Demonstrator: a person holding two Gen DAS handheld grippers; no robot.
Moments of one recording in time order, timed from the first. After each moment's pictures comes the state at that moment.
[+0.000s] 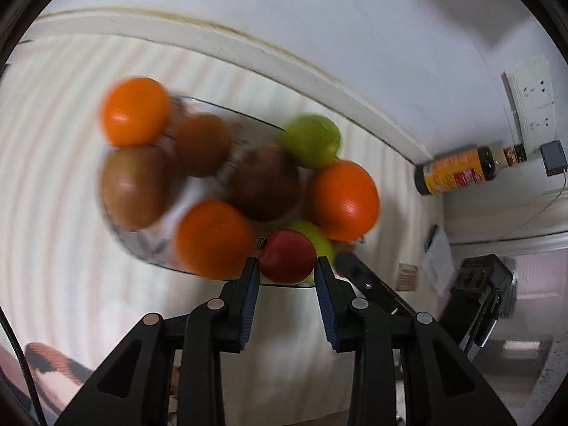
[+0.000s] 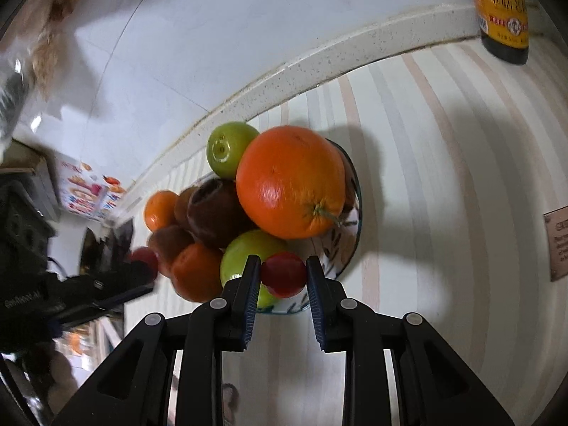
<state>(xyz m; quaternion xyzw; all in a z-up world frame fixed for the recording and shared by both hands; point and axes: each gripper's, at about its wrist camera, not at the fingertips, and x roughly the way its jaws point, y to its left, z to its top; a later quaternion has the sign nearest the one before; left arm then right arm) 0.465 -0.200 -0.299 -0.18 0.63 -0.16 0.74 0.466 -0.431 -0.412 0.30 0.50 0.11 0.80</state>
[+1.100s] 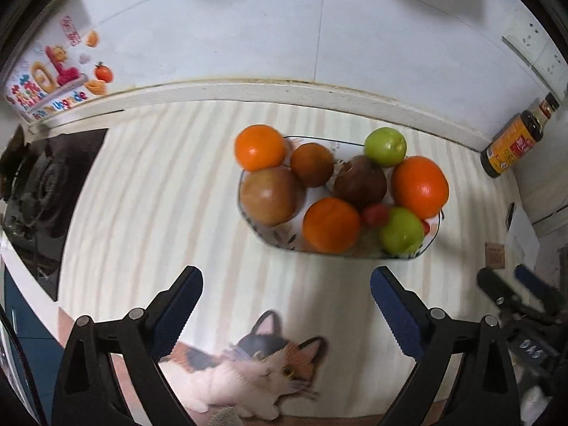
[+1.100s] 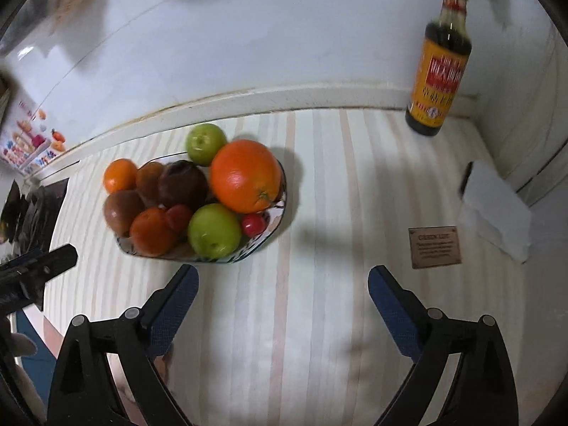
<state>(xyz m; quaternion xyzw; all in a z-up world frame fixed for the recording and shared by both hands) 0.383 -0.165 -0.252 0.01 0.56 -0.01 0.83 0.409 -0.411 -0.323 0.09 0.52 -0.03 0.85</state>
